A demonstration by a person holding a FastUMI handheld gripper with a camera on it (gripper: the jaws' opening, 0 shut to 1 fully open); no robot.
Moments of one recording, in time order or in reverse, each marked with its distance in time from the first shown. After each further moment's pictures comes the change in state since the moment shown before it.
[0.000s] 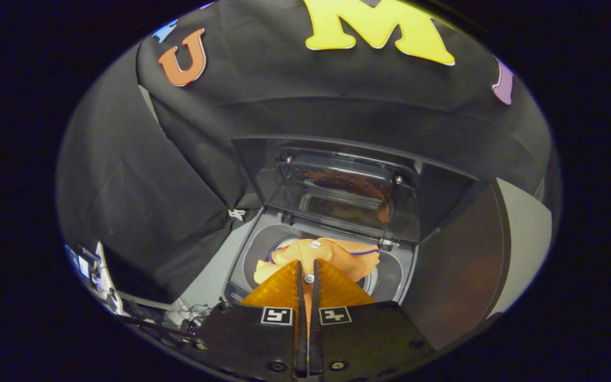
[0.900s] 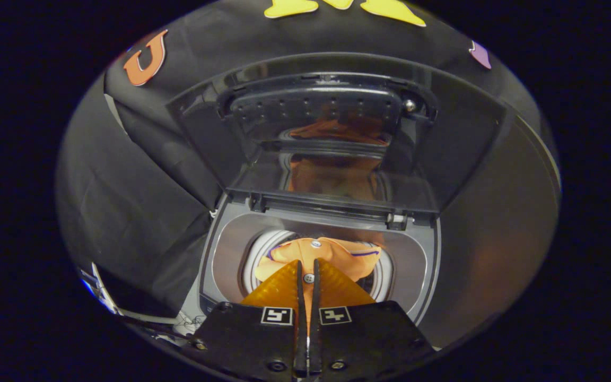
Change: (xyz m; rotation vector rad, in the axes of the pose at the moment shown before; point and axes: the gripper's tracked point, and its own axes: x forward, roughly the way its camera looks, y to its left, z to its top) arm 0.093 -0.020 -0.043 0.159 0.058 -0.067
